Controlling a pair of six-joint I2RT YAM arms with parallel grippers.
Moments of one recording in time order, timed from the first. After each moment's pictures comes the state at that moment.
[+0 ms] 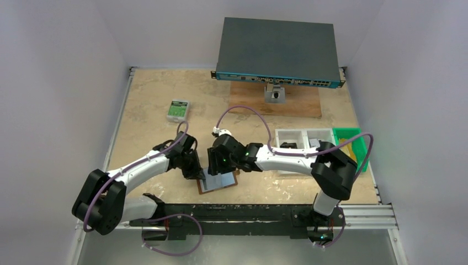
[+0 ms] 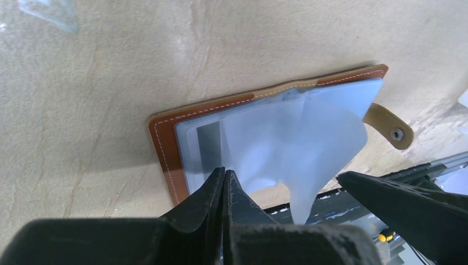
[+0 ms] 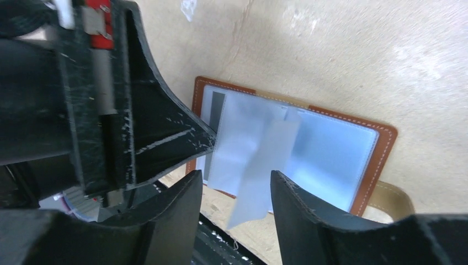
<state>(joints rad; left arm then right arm) -0.50 1.24 0.56 -0.54 0.24 -0.85 1.10 1.72 1.08 -0.23 0.02 0.79</state>
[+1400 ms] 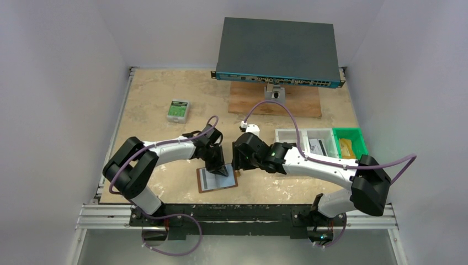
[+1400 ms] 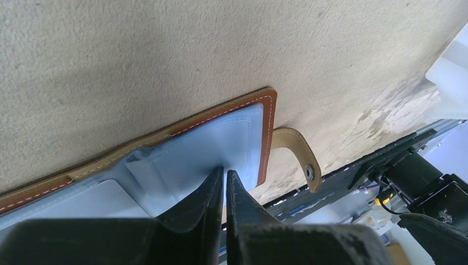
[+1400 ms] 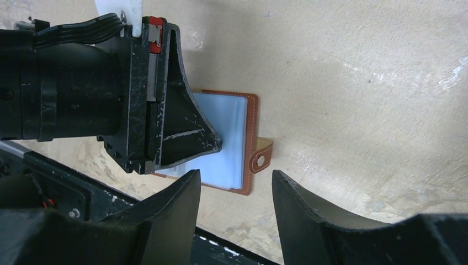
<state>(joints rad) -0.68 1.61 0.80 -0.38 0.36 -0.89 1.05 1.40 0.94 -0.45 0.24 0.83</state>
